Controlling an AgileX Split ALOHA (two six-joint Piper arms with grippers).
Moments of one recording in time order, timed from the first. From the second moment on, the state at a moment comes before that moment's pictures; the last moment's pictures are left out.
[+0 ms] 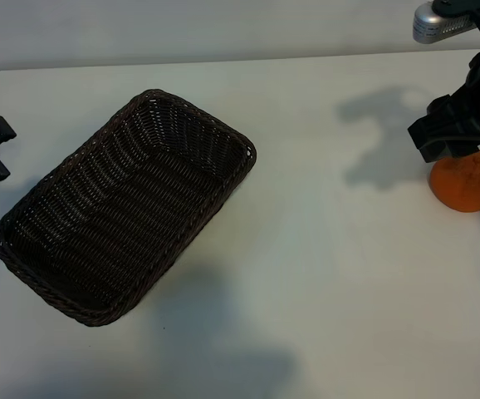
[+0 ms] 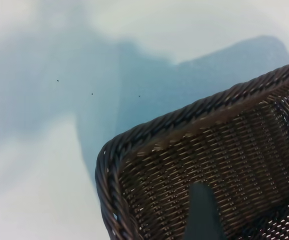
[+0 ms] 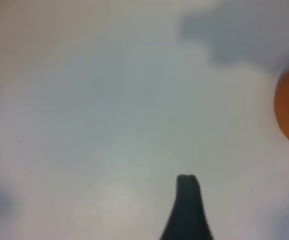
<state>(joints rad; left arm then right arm) -0.30 1.01 -0.77 0.26 0.70 -1.07 0.17 1.45 -1.21 0.12 1.04 -0.11</state>
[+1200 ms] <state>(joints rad) -0.42 0.99 -0.69 0.30 0.97 -1.42 0.17 1.45 -1.21 0.13 1.04 -0.12</state>
